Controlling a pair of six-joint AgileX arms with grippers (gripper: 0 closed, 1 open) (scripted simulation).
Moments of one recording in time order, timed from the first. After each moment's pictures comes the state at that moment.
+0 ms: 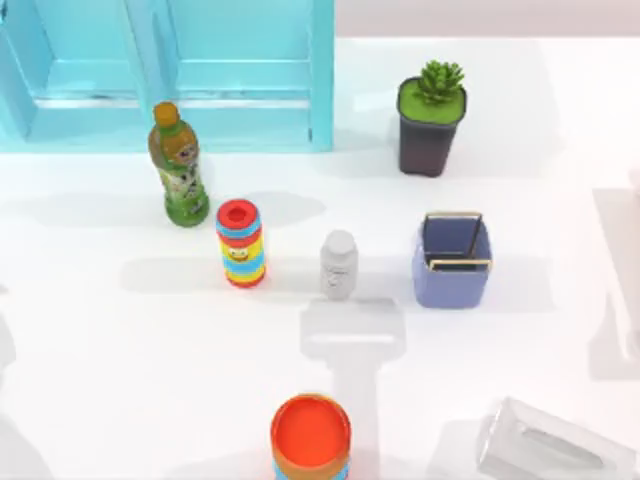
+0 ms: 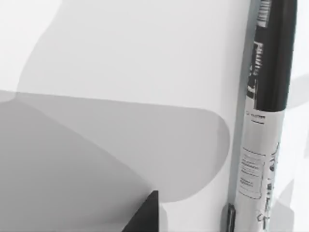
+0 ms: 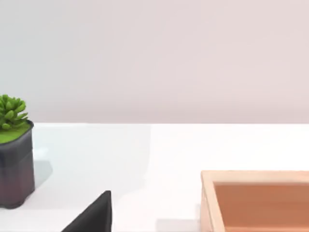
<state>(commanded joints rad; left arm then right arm) 0.60 1.99 1.01 -0.26 0.54 -0.59 0.00 0.00 0.00 0.00 0.00 0.00</state>
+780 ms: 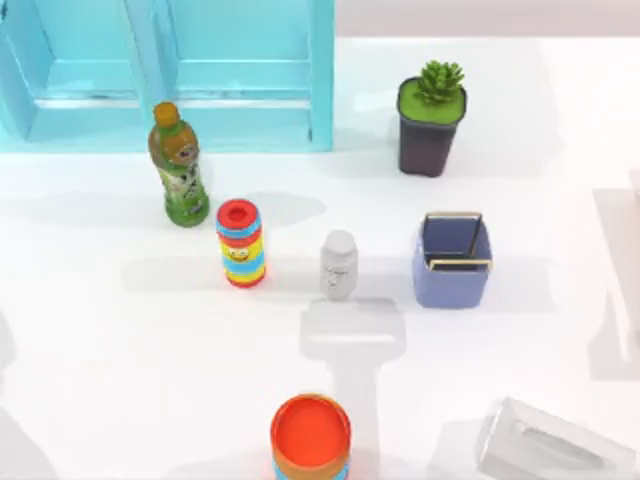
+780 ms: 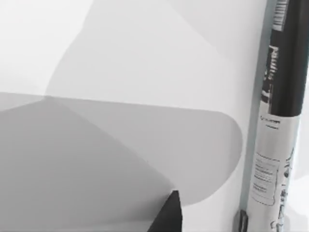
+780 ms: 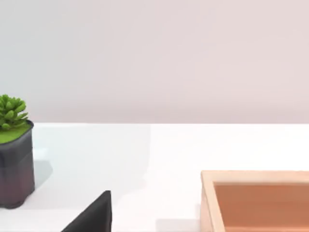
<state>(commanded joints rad) 0.56 2.05 1.00 -0.18 0.53 -0.62 0.00 0.00 0.00 0.00 0.00 0.00</state>
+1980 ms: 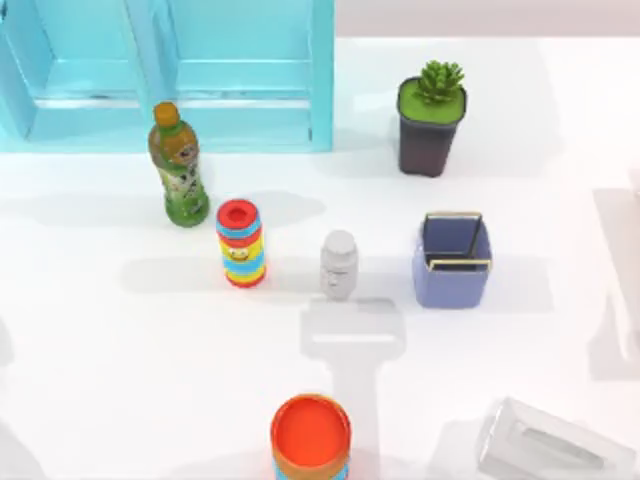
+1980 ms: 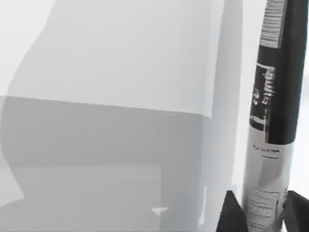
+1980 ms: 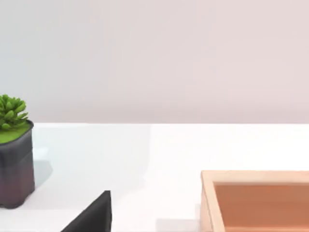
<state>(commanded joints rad) 0.65 1.91 1.02 -0.34 0.53 -0.56 0.00 0.00 0.00 0.00 0.00 0.00</state>
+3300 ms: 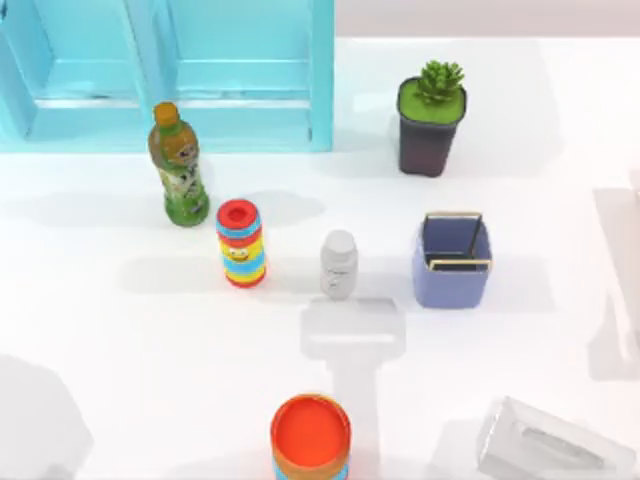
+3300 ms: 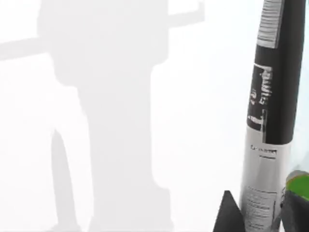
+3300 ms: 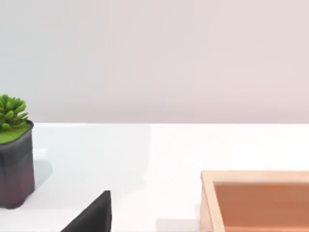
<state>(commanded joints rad) 1.01 1.36 1.09 -1.06 0.63 -0.22 0.00 0.00 0.00 0.00 0.00 0.00</state>
